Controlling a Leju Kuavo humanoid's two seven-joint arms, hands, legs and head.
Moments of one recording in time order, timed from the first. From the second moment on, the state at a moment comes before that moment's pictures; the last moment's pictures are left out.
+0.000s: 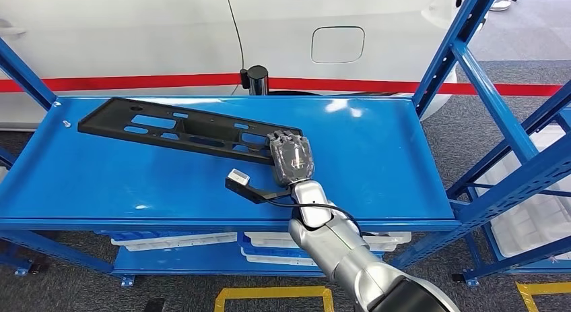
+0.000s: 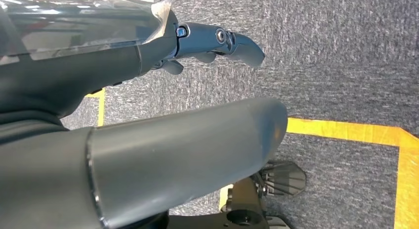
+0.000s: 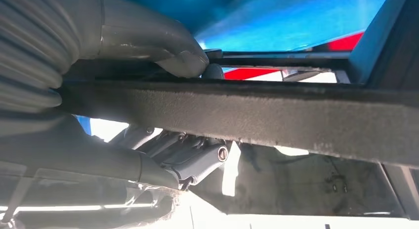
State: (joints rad) left arm -0.16 -0.20 0.59 -0.18 -0.79 0.19 -0.05; right arm -0.62 0.19 0.56 -0.36 1.23 -0.62 0.09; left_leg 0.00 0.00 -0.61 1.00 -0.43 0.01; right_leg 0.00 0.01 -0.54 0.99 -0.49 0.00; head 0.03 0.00
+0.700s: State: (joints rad) left arm -0.16 -0.20 0.60 -0.18 -0.79 0.17 -0.06; right arm -0.59 0.24 0.42 -0.46 0.88 -0.54 -0.26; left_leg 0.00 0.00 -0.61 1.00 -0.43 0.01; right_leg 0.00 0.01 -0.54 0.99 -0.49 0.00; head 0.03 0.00
